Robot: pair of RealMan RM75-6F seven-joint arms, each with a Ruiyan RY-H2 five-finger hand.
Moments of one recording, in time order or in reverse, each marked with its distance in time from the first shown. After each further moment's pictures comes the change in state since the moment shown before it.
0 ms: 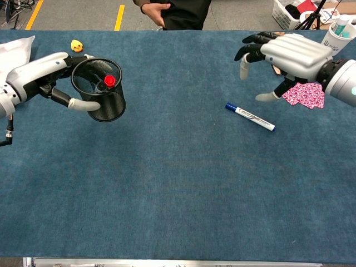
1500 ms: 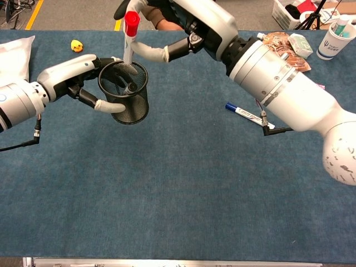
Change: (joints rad) left arm -0.060 -0.080 -0.043 -0.009 -0.067 -0.058 0.069; right arm 0.158 -0.299 0.219 -0.161 0.043 0.123 0.567
